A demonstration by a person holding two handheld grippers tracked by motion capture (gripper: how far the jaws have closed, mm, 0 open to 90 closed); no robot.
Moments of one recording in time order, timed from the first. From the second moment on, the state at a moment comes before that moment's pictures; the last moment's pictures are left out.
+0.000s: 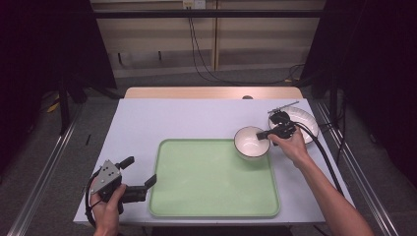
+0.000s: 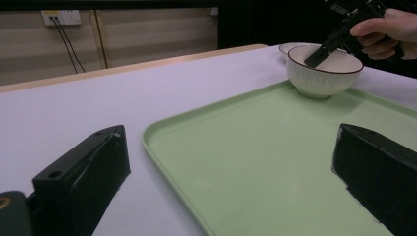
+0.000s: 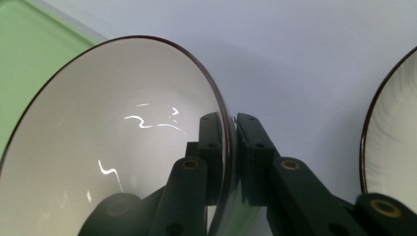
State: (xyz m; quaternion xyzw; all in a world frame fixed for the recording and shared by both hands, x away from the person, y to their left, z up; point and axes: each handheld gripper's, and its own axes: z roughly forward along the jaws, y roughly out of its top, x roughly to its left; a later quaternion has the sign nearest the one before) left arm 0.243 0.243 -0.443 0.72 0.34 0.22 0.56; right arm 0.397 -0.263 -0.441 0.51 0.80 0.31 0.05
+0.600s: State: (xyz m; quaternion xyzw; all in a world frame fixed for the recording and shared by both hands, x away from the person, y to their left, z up) left arm 0.241 0.244 -0.442 0.72 0.34 0.23 0.56; right arm 0.393 -0.265 -0.446 0.51 0.80 0.30 0.07
